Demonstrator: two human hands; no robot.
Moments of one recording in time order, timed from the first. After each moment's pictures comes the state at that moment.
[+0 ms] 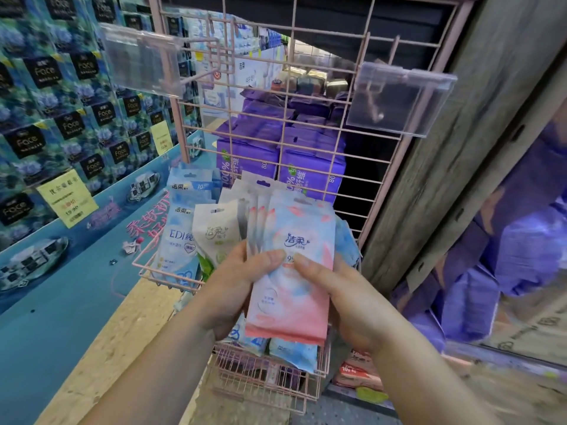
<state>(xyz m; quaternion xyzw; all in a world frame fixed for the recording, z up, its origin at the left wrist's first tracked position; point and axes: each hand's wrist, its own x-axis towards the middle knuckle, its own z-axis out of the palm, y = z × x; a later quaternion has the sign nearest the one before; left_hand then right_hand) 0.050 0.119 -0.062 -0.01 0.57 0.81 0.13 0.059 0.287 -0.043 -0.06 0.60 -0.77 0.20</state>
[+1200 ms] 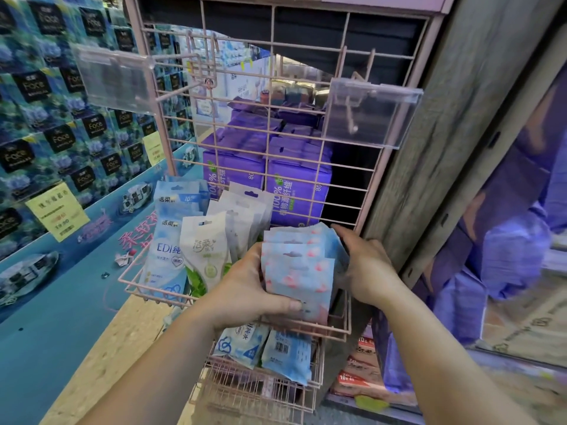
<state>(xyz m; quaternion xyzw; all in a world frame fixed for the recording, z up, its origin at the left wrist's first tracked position) 0.024 0.130 -0.076 0.09 0.80 0.58 0.09 -0.013 0.350 -0.067 -0.03 0.96 -0.27 -0.01</state>
